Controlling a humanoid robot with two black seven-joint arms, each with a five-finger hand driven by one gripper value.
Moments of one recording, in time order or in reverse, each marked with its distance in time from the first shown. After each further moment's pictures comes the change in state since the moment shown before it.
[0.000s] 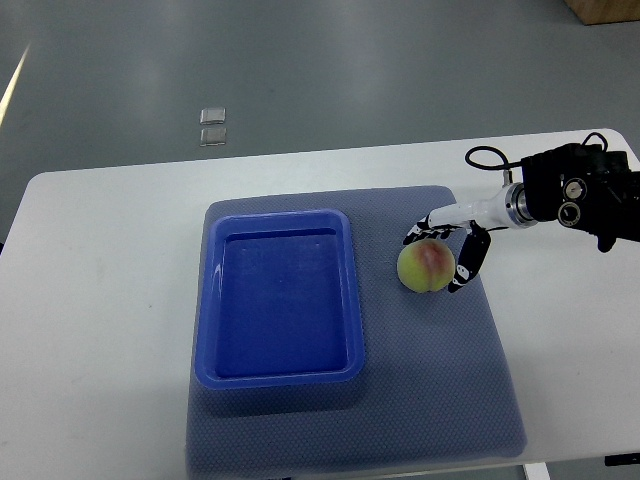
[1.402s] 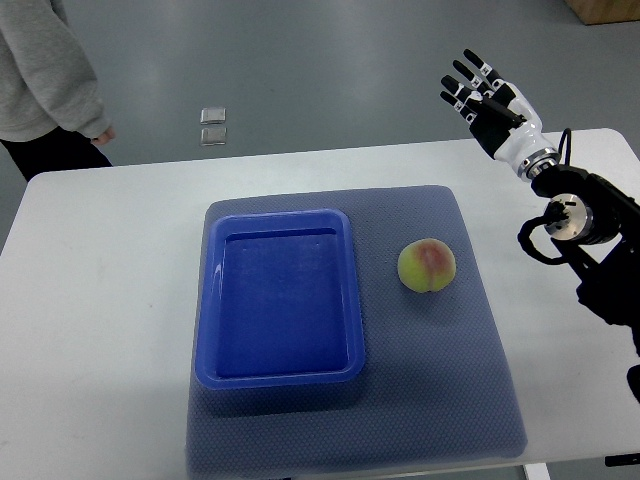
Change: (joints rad) left arm 0.000 0.000 0.000 0.000 0.000 0.000 -0.001; right arm -0.521 0.304 1.177 -0.421 0.536 -0.090 0.256
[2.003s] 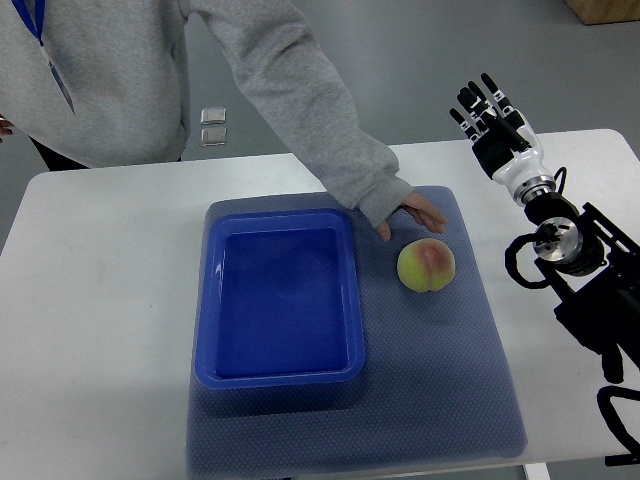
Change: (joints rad) left arm 0.000 0.000 0.000 0.000 0.002 0.000 0.001; right arm -0.115 0.154 0.233 -0.061 0.151 0.004 0.020
